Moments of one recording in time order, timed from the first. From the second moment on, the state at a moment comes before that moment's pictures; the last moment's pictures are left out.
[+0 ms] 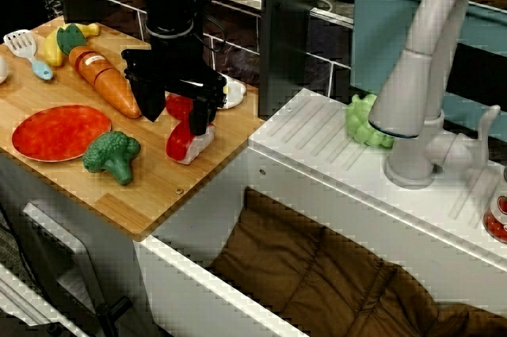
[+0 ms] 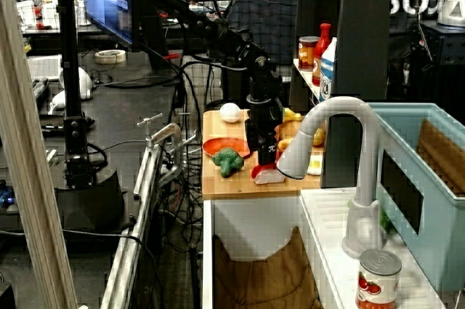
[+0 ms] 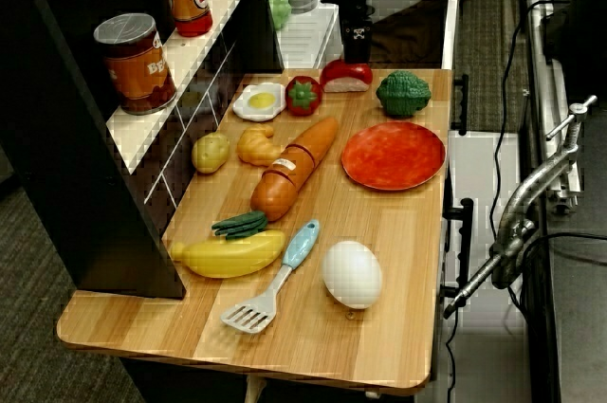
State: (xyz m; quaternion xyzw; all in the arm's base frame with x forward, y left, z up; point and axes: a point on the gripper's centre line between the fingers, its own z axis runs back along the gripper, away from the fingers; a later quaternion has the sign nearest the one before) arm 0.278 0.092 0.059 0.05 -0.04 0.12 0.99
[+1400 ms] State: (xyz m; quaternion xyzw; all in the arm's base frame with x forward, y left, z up) arm 0.283 0.085 0.048 0.04 0.00 0.07 1.00
